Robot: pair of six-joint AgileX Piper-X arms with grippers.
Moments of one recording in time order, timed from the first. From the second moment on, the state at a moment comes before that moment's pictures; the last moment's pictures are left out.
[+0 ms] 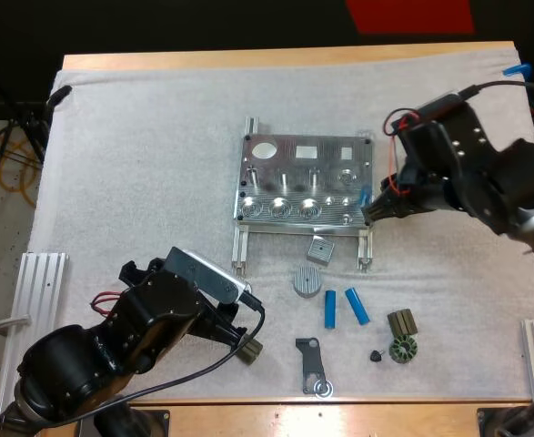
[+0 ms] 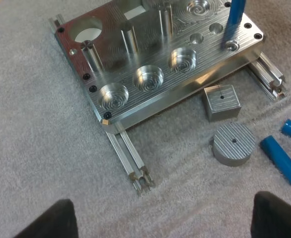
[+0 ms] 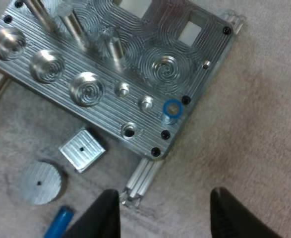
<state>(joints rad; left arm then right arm) -0.87 0.74 -0.98 1.15 -0.29 -1.98 0.57 1.36 -1.51 1.26 0.08 -1.82</state>
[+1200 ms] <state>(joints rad) -0.87 0.78 -0.99 1.04 -0.10 -1.98 0.57 0.76 -1.07 1.33 0.04 -1.68</state>
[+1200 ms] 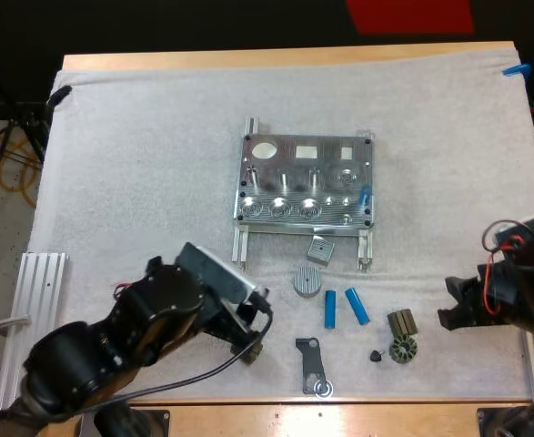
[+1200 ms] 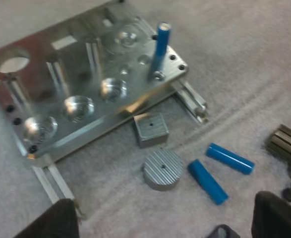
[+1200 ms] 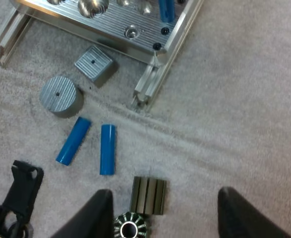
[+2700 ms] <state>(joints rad) -1.02 1.57 -0.99 0.81 0.02 -2.24 0.57 0.70 -1.04 1.33 0.18 -1.72</state>
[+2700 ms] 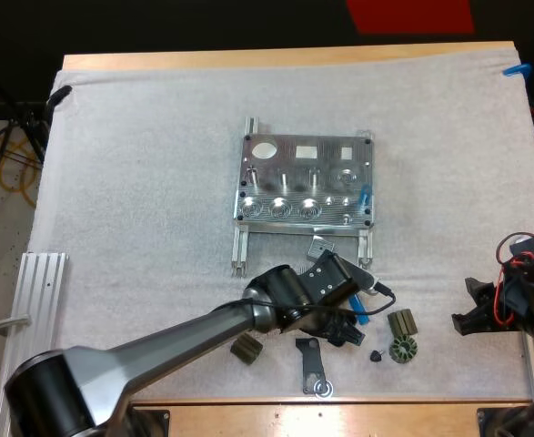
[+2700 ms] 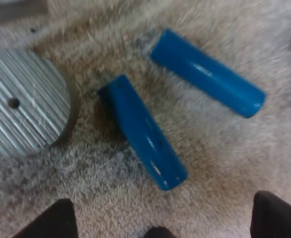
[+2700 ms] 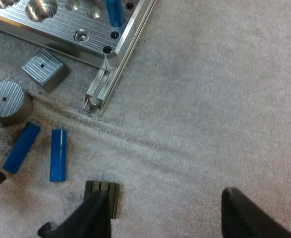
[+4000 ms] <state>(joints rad) -1.01 1.73 -1.00 0.69 0.13 -2.42 0.57 0.70 -1.04 1.33 0.18 -1.73</state>
